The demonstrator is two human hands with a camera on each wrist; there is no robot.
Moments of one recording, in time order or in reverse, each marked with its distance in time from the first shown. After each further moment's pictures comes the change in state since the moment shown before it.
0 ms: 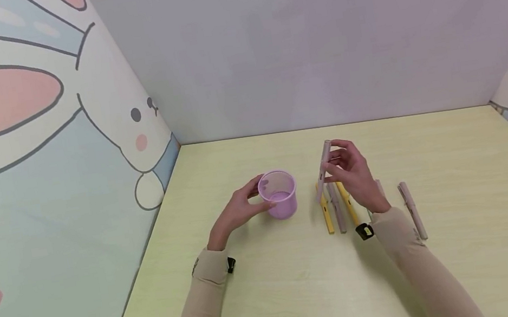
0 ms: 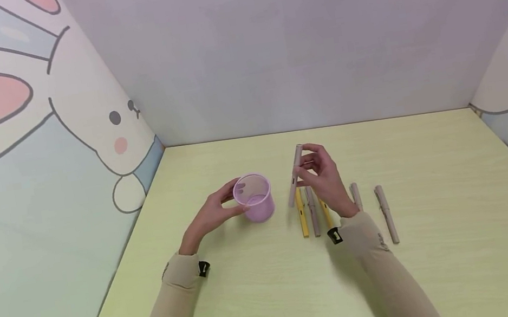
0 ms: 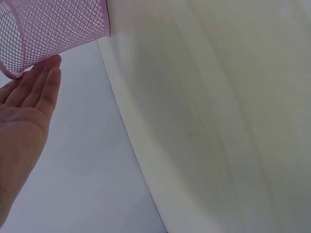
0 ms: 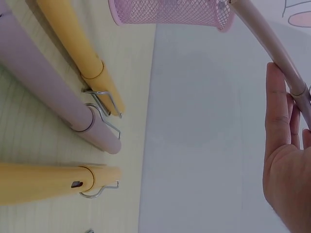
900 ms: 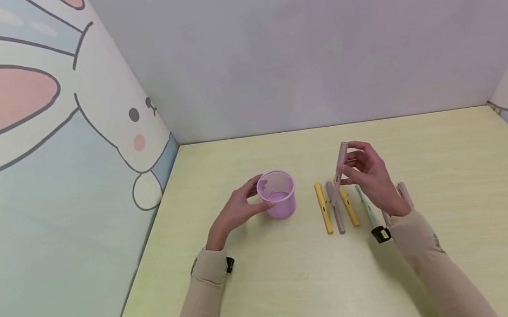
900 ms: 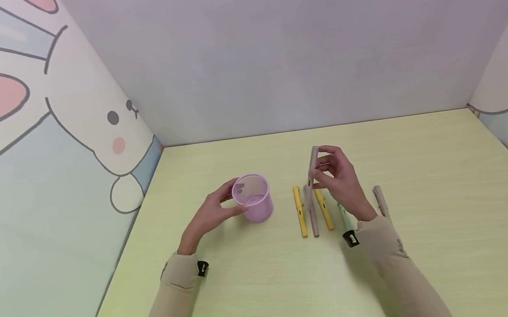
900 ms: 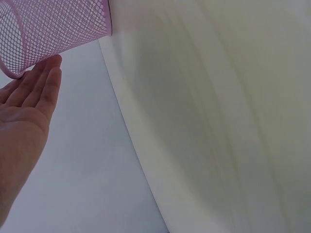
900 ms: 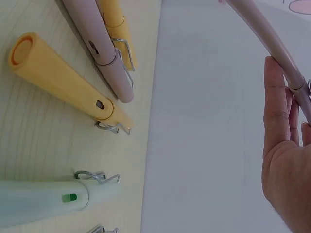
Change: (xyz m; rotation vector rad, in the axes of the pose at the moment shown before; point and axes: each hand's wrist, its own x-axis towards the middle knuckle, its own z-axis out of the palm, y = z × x) left_hand 0.002 -0.001 0.001 0.024 0.004 0.001; right_hand -0.015 -0.004 -0.032 0.006 0.005 -0.015
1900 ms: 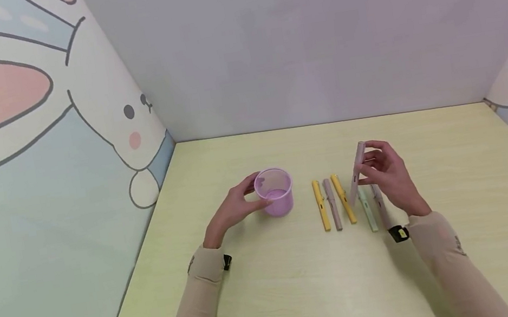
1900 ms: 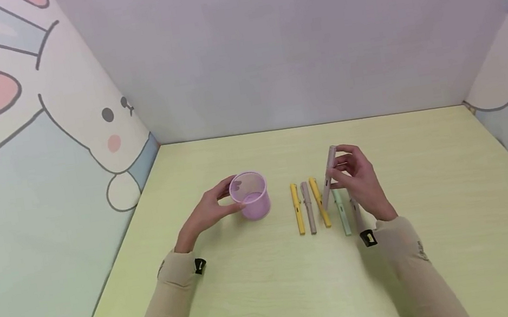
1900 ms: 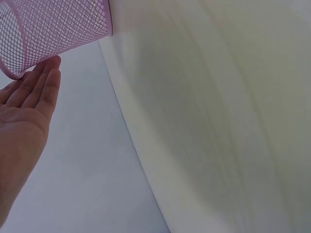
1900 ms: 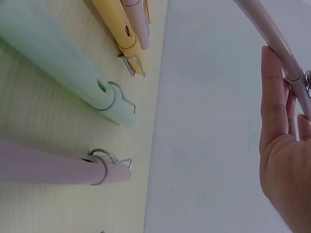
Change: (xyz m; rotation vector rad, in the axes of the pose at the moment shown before) left_hand 0.000 0.000 -0.002 -0.019 -0.004 0.004; right_hand -0.017 -0.009 -0.035 -0.071 0.036 0.065
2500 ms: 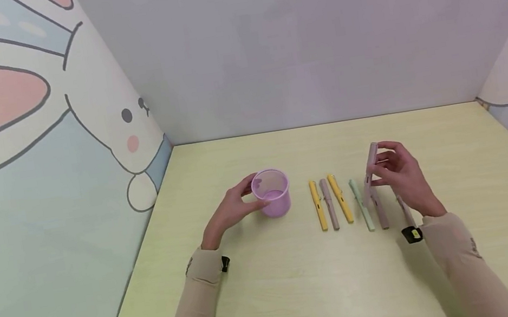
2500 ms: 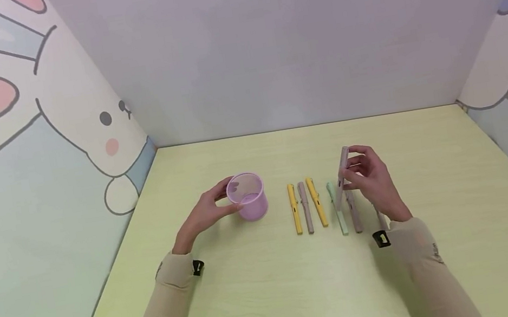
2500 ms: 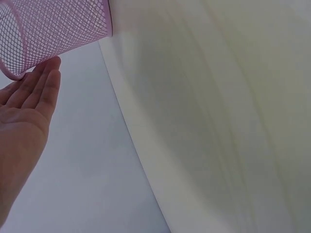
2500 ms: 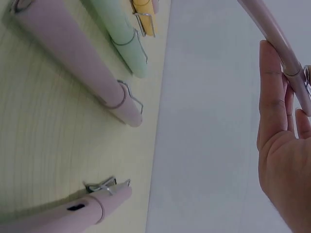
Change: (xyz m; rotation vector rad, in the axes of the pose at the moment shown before) left_hand -0.002 0.000 -0.001 -0.003 0.005 0.002; right_hand -0.016 -0.006 -0.028 -0.051 0.020 0.025
